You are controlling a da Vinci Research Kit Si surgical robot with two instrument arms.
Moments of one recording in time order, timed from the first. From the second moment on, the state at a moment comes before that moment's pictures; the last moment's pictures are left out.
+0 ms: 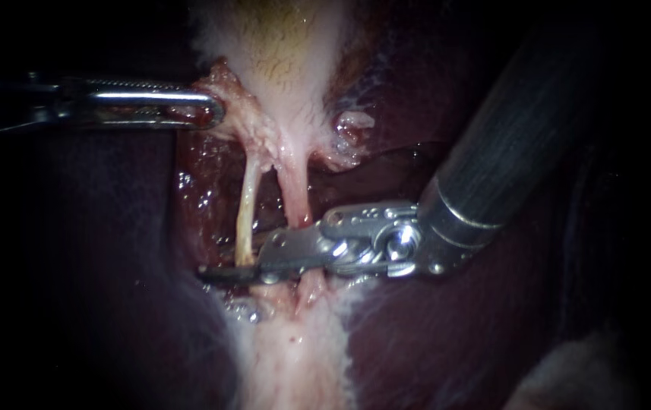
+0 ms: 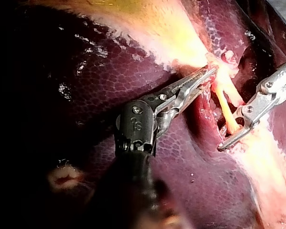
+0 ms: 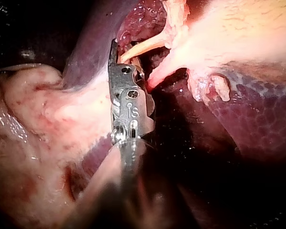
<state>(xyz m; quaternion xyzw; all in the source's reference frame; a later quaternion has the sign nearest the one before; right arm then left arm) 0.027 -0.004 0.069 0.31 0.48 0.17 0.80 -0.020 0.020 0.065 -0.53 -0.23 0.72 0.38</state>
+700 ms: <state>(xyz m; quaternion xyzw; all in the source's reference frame) 0.028 -0.004 0.069 0.29 0.52 0.14 0.79 -0.020 0.020 0.065 -0.53 -0.23 0.72 0.38</state>
